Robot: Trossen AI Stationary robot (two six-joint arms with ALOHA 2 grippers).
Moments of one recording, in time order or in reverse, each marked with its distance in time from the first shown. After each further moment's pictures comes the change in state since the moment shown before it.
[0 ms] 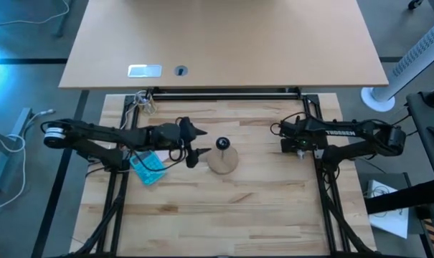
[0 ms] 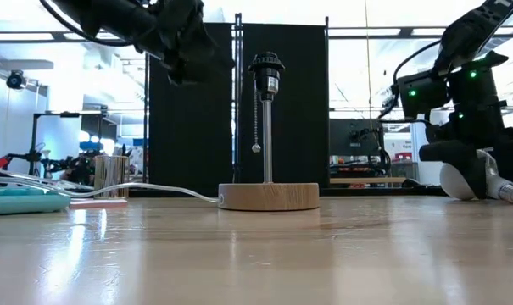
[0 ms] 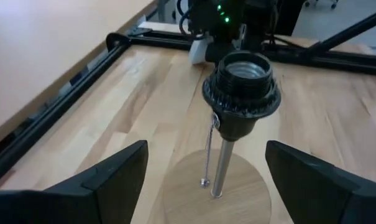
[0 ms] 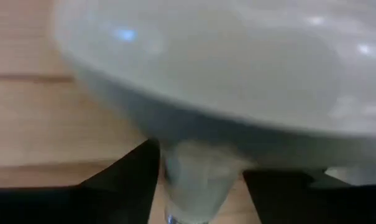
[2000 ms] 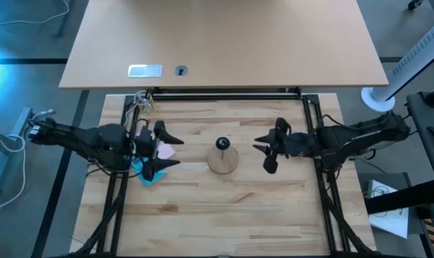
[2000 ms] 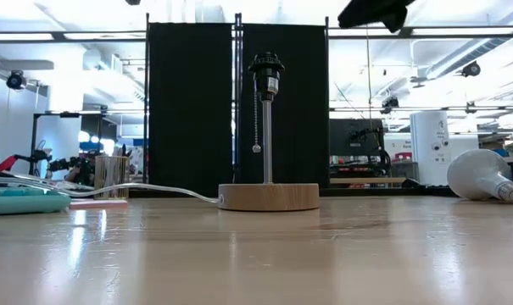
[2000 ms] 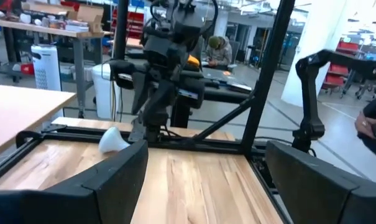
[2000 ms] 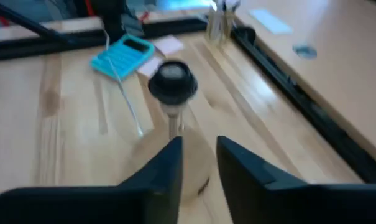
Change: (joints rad) left arm -0.262 -0.463 0.000 -0.058 0.054 -0.064; right arm 0.724 -0.139 0.477 0.502 0.361 -0.795
